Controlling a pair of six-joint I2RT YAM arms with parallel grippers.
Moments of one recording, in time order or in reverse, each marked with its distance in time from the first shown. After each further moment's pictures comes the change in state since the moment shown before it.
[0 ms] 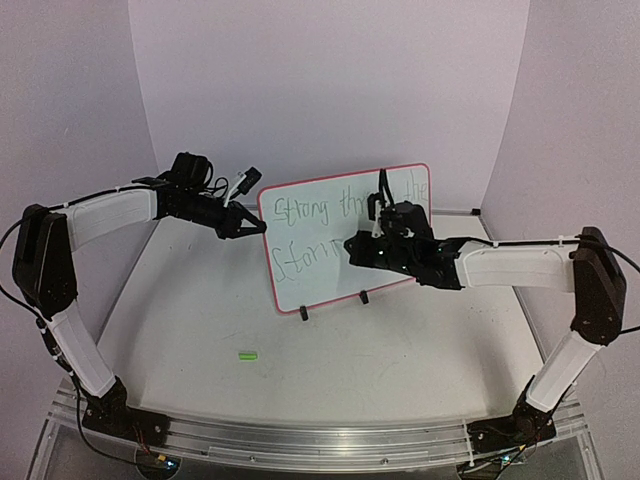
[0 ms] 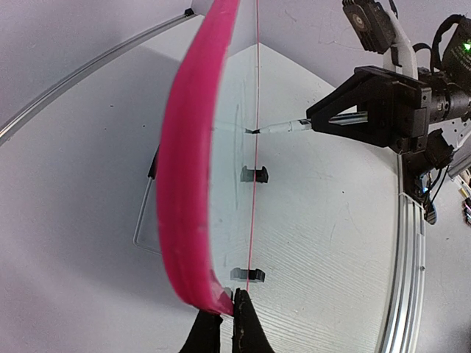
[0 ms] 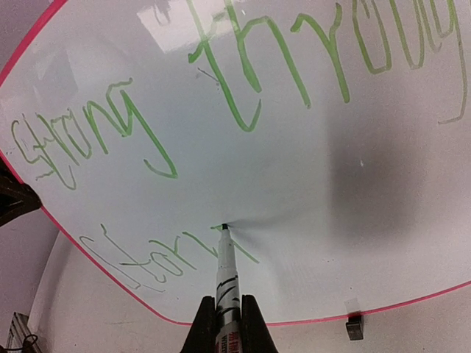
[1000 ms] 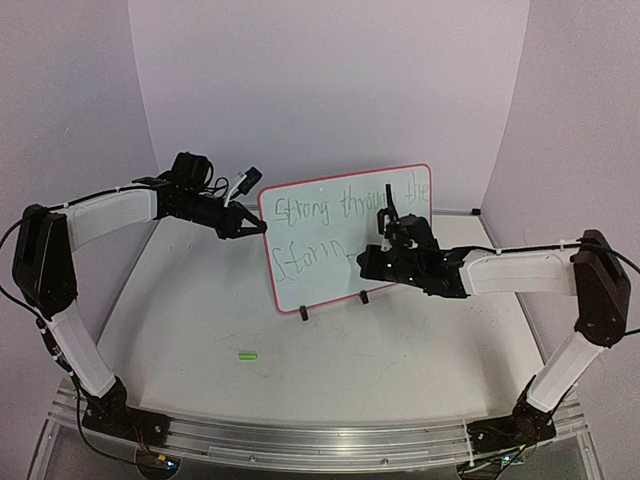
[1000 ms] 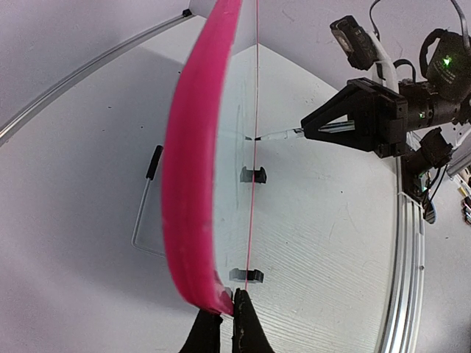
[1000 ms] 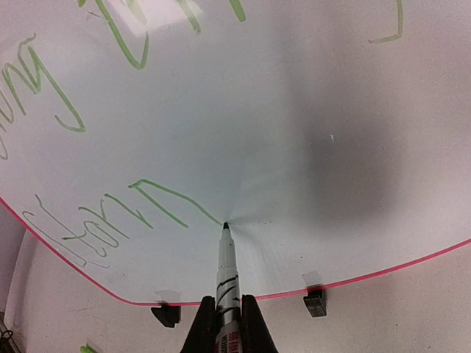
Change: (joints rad) left arm -0.002 0.000 0.000 0.001 0.003 0.002; right arm -0.016 -0.037 -0.099 -0.027 0.035 0.013
